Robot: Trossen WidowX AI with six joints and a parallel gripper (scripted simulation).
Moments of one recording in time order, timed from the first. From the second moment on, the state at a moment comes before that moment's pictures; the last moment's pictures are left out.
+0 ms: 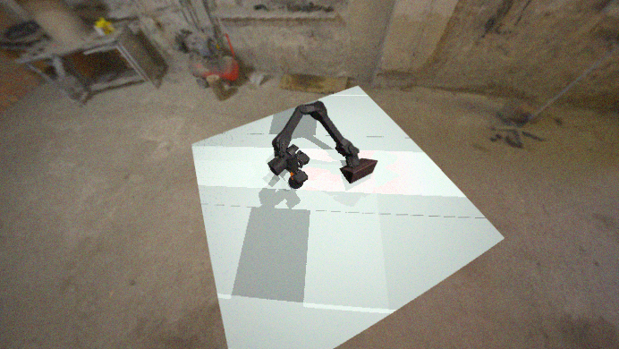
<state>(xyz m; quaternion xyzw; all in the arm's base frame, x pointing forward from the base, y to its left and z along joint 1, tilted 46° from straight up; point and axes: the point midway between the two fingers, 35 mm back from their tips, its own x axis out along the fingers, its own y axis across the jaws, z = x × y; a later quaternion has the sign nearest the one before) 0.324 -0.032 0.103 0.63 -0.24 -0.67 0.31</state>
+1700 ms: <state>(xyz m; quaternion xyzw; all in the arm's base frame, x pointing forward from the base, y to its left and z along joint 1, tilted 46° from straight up) 0.323 -0.034 0.103 0.63 -0.23 -0.67 0.31</state>
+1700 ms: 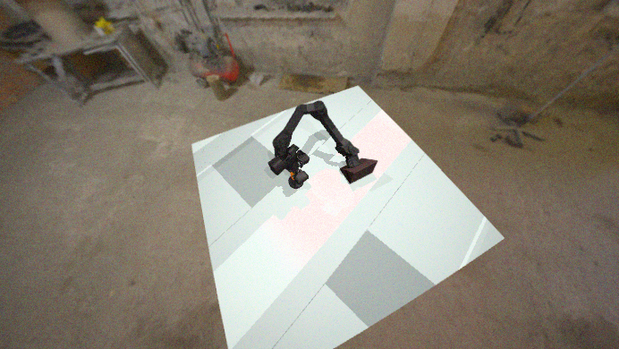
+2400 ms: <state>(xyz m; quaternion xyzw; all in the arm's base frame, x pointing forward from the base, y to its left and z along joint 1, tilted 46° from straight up) 0.325 -0.032 0.105 0.62 -0.22 -0.68 0.32</state>
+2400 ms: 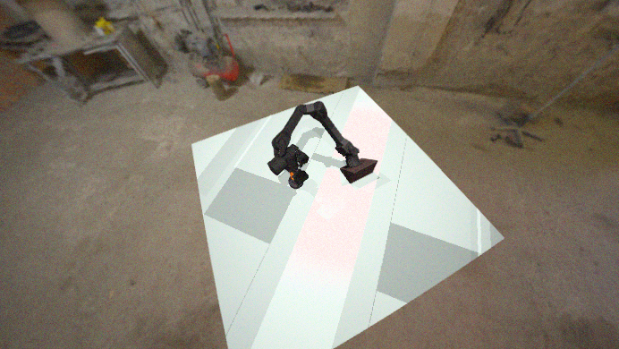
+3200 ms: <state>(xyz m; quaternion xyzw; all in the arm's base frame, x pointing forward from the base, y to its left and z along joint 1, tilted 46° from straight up) 0.324 -0.034 0.103 0.62 -0.22 -0.68 0.33</state>
